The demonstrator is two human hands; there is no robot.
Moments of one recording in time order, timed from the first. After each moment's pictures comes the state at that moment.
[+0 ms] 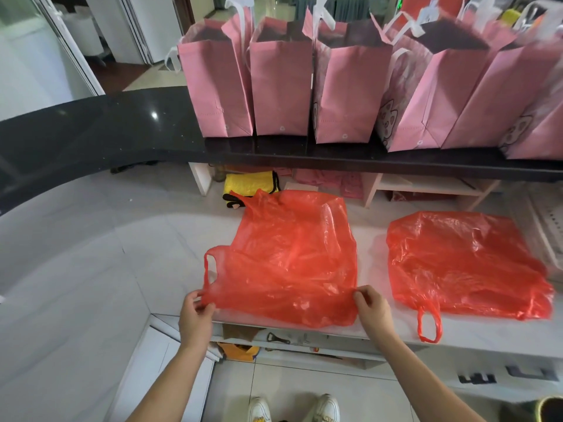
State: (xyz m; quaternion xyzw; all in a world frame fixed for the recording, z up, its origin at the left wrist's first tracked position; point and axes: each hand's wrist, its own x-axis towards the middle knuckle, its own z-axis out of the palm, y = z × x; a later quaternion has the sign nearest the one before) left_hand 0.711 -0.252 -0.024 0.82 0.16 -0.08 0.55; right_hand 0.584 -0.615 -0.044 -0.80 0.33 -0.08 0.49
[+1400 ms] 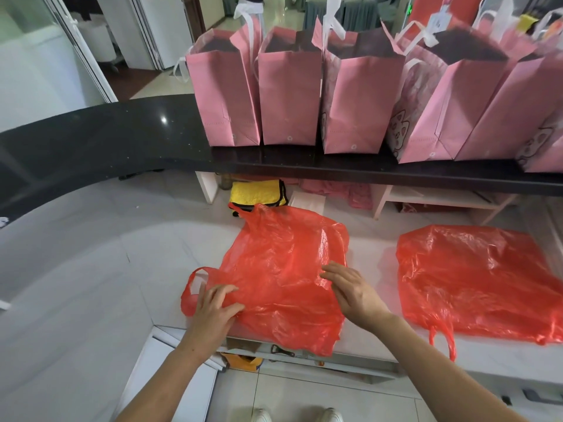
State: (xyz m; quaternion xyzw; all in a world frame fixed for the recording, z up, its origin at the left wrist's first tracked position) left_hand 0.746 -0.250 -0.016 0.93 -0.36 0.04 0.11; right_hand 0.660 -0.624 -0.024 -0.95 -0.08 -0.15 0.25
